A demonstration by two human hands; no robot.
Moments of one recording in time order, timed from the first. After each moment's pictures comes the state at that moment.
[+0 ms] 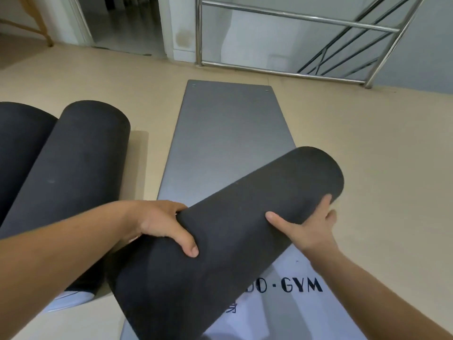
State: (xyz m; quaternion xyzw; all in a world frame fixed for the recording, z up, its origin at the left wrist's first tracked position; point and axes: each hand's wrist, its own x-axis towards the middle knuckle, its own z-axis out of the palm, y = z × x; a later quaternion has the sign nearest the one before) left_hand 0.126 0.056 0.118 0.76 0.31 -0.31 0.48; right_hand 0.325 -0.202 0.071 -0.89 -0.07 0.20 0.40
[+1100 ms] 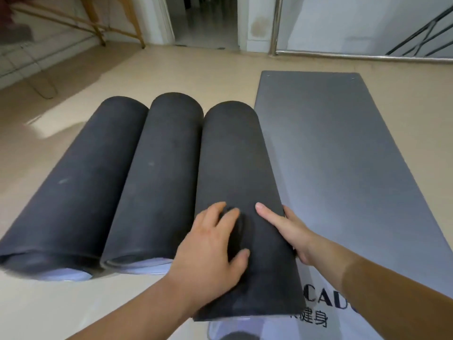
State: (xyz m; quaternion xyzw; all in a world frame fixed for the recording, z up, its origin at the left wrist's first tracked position) left_hand 0.002 0.025 0.068 0.91 0.36 0.04 0.19; right_hand 0.212 -0.036 0.015 -0.67 -0.14 0.55 0.48
